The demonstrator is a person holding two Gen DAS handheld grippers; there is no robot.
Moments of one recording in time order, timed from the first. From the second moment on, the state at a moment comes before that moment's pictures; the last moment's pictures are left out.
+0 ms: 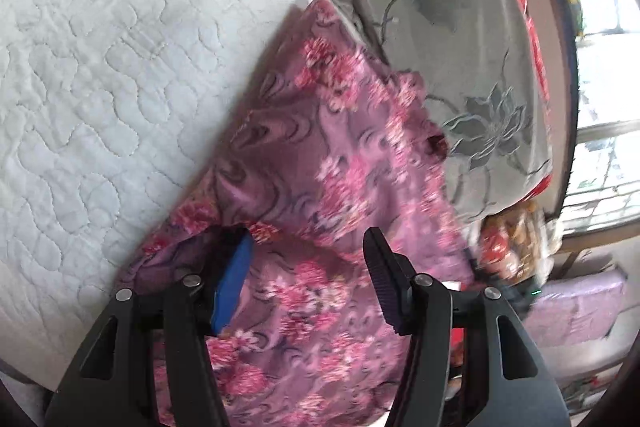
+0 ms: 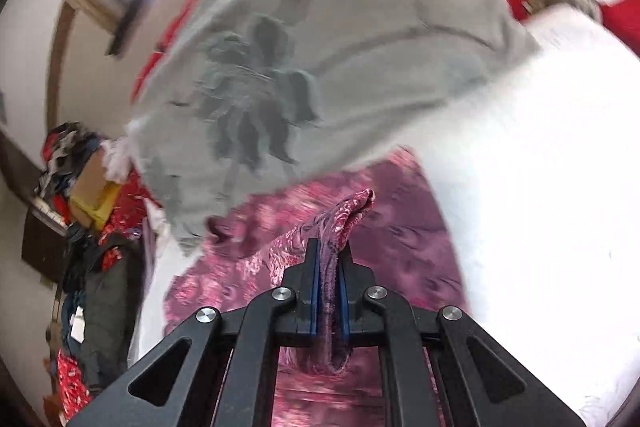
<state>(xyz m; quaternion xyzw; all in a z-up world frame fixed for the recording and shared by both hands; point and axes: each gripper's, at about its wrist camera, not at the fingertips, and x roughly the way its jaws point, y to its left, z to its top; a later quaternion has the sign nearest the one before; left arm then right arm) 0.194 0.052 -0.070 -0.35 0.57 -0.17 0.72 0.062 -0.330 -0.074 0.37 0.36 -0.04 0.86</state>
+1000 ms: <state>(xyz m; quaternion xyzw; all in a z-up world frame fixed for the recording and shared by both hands) 0.199 0.058 -0.087 -0.32 0.58 -0.17 0.73 0.247 -0.085 -0.069 0.07 0.48 0.22 0.84</state>
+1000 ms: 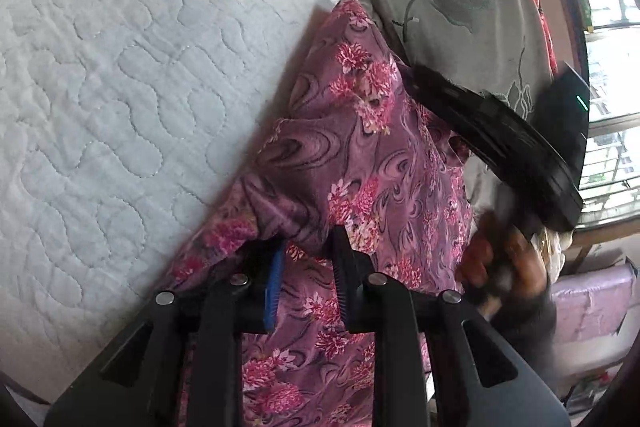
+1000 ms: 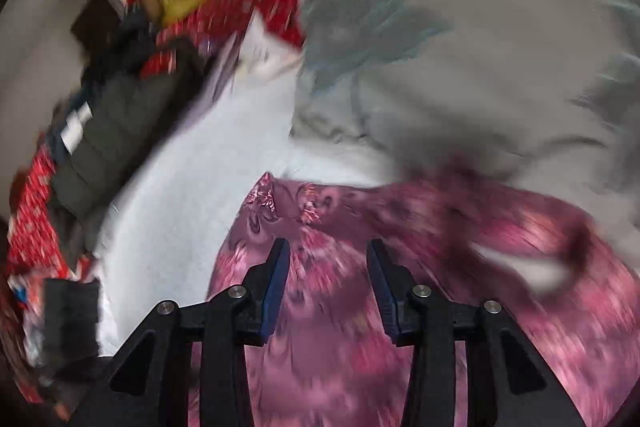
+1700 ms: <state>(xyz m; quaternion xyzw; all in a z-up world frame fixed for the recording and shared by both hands) 0.196 0.062 -0.086 -0.32 0.58 -0.18 0.73 0.256 -0.061 -0.097 -0.08 0.50 0.20 0.84</state>
